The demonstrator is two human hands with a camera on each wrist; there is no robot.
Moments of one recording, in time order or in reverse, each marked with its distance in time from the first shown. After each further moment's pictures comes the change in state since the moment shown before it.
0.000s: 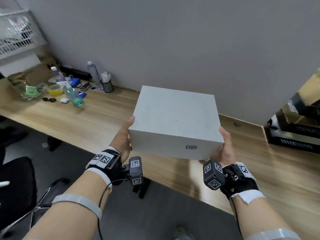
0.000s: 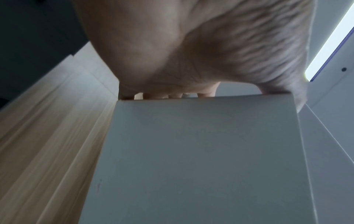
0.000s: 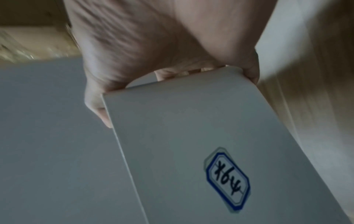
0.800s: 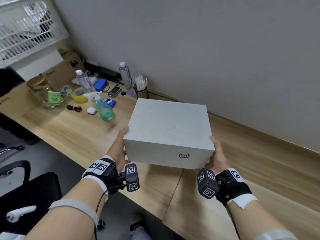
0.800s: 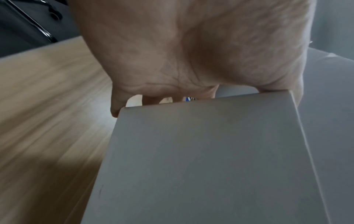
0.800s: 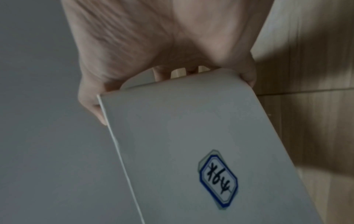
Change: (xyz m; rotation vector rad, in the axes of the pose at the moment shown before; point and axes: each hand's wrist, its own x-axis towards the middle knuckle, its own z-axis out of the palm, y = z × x) left_hand 0.255 0.082 -0.254 -0.094 0.222 -0.289; right_hand 0.288 0.104 0.240 -0.083 0.188 0.211
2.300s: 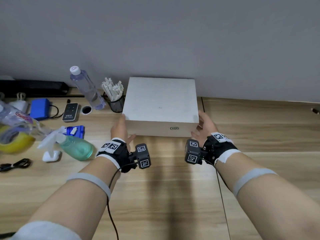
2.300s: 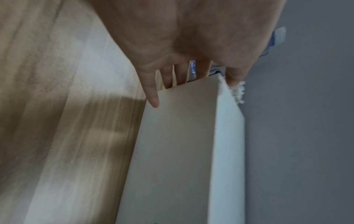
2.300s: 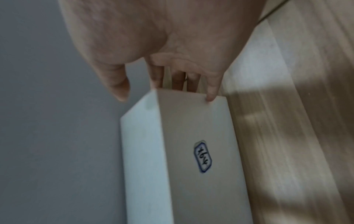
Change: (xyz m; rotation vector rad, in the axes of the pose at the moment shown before) left_hand 0.270 0.122 -0.006 0.046 -0.067 -0.030; right_hand 0.147 -0.003 0.167 0.166 0.397 -0.354
